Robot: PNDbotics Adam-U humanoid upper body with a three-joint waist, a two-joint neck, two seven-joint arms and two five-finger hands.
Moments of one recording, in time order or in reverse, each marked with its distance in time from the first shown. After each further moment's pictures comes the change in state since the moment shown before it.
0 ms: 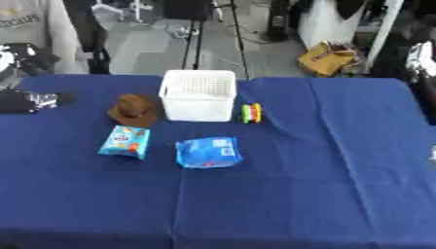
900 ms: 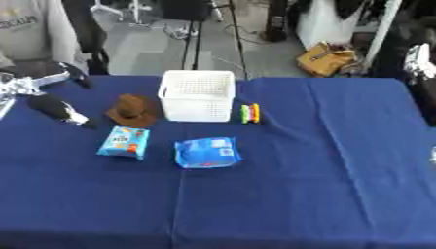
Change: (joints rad) left arm -0.268 -0.045 -0.177 0.358 -0.295 -0.087 -0.291; right arm 0.001 0.000 0.006 0.001 0.000 -0.002 0.013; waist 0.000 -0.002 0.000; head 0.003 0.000
